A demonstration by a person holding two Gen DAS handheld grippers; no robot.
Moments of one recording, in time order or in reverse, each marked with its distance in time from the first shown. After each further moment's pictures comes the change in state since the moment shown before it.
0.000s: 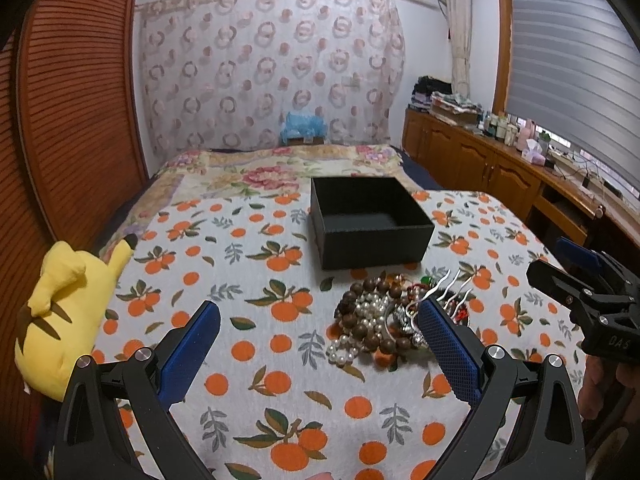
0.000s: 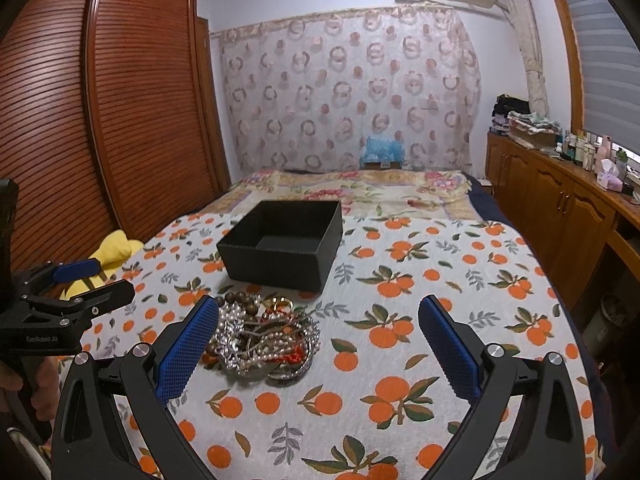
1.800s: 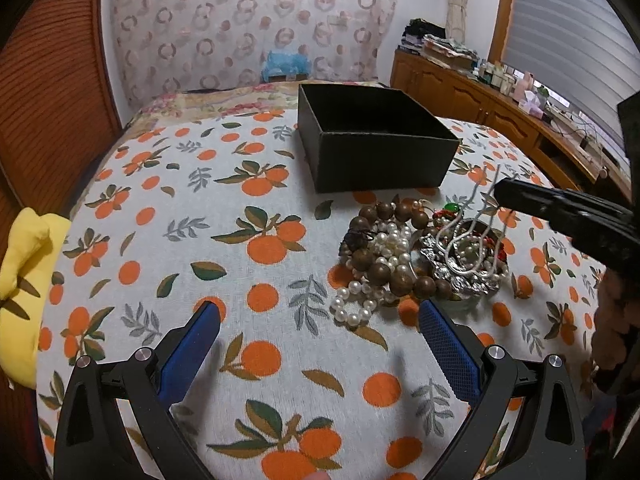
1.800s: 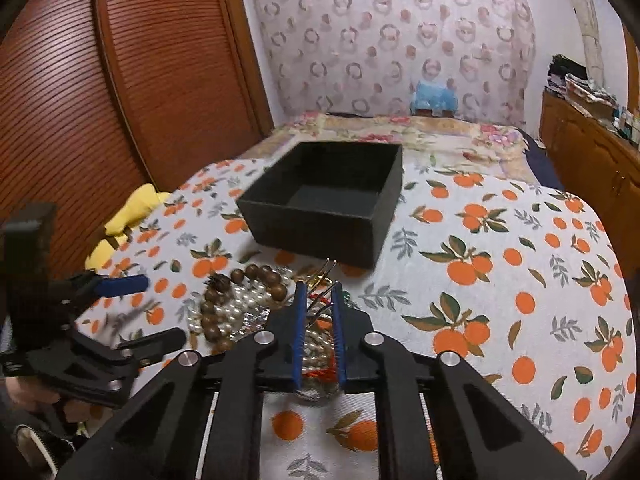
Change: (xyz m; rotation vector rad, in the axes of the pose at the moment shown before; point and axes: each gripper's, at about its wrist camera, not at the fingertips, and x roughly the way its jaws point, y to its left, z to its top) left arm 0.069 0.010 -0.028 0.020 0.228 -0.068; right arm 0.076 0.008 0.007 -0.035 0.212 0.189
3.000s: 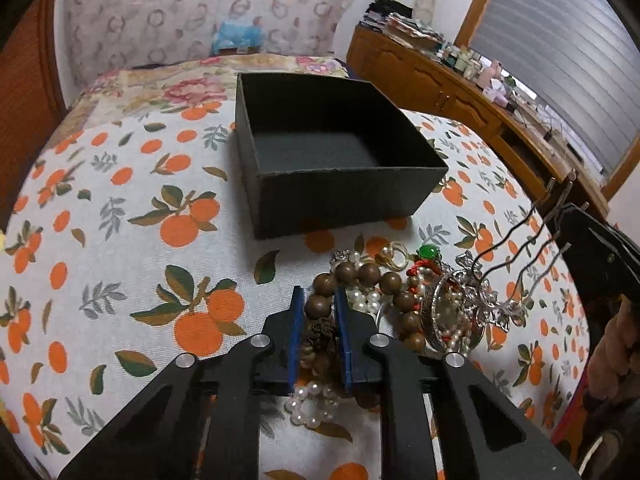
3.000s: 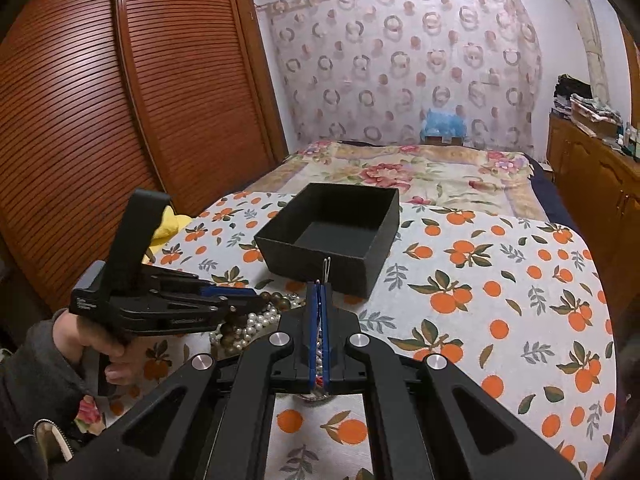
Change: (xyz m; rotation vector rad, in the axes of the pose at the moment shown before) left arm 0.047 -0.009 0.054 0.029 0.106 -0.196; right arm -0.043 -0.006 0.009 -0.024 -0.087 0.032
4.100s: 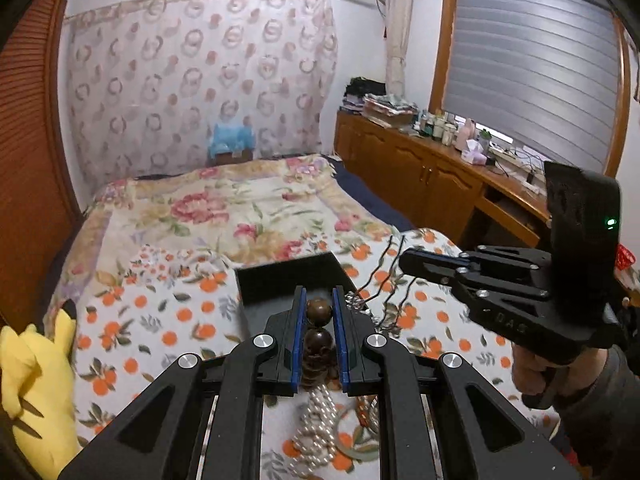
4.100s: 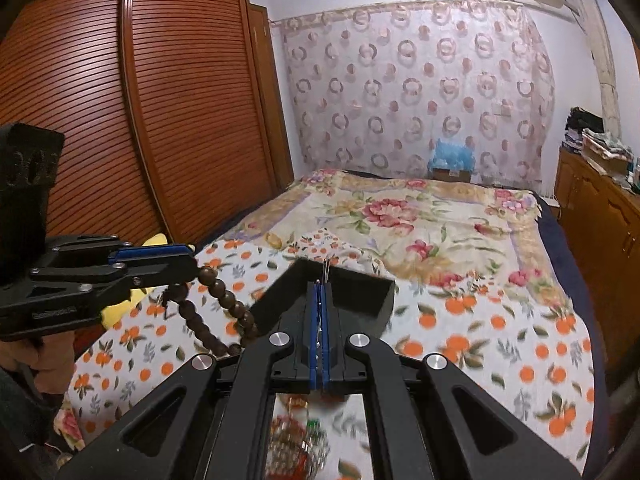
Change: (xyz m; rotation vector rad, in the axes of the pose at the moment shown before) left arm -0.101 -0.037 0.076 0.117 -0.325 0.040; right arm 0.034 -0.015 0.087 -0.067 -0.072 0.014
